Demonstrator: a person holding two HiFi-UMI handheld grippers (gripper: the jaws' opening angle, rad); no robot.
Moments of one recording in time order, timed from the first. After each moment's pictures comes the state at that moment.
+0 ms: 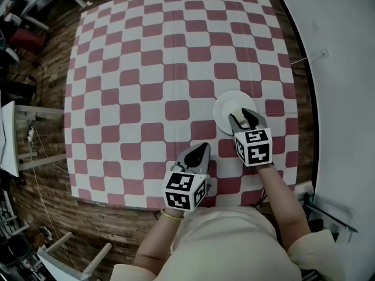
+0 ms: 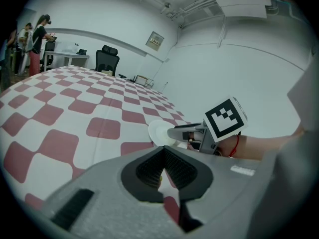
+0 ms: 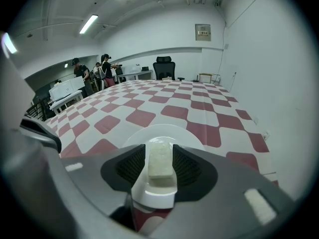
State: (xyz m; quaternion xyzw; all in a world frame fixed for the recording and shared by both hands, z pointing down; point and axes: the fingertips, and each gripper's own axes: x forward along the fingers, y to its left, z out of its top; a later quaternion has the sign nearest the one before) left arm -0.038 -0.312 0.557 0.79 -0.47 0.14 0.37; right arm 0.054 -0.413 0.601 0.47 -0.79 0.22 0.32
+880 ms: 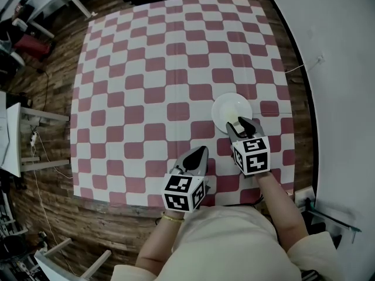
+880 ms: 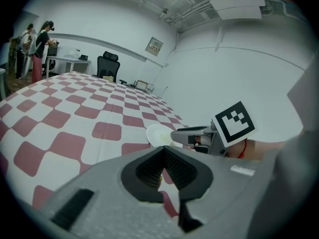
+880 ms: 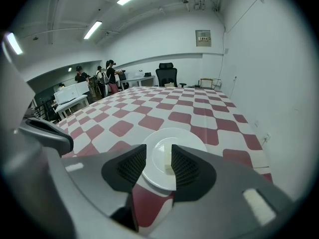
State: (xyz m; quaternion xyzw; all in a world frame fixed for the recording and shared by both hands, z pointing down) left arm -0.040 -0.287 0.533 0.80 -0.48 0.12 0.35; right arm 0.048 -0.374 0.566 0.47 -0.81 0.21 0.29
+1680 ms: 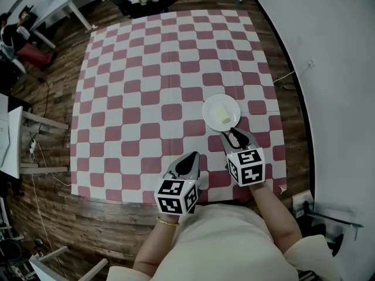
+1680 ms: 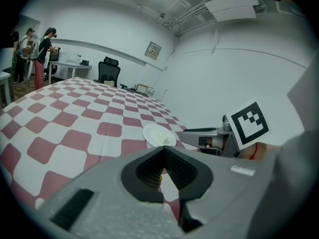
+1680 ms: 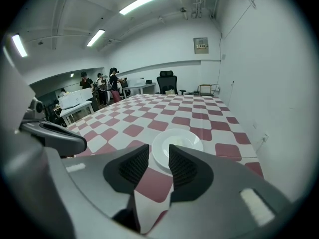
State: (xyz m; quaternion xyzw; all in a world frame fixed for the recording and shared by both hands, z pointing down) left arm -0.035 -0.245 0.512 0.80 -0.49 0.12 0.33; right arm 0.059 -0.315 0.528 0.47 -0.82 0.20 0.26
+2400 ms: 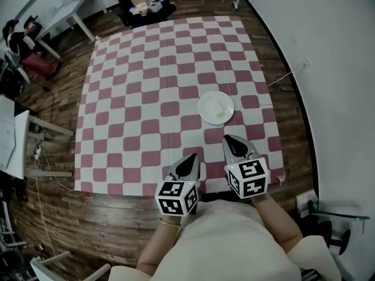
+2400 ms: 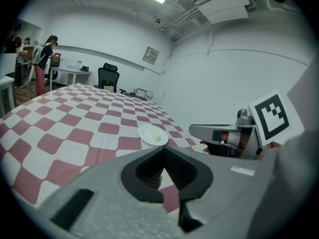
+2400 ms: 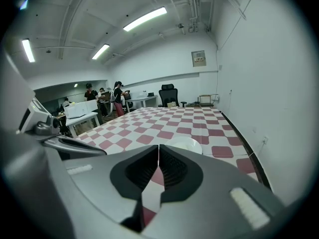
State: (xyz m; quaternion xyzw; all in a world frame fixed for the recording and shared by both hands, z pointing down) left arm -0.019 -0.194 0.493 0.80 -0.50 0.11 0.30; right arm 0.067 -0.244 0.473 0.48 -0.84 0.17 0.19
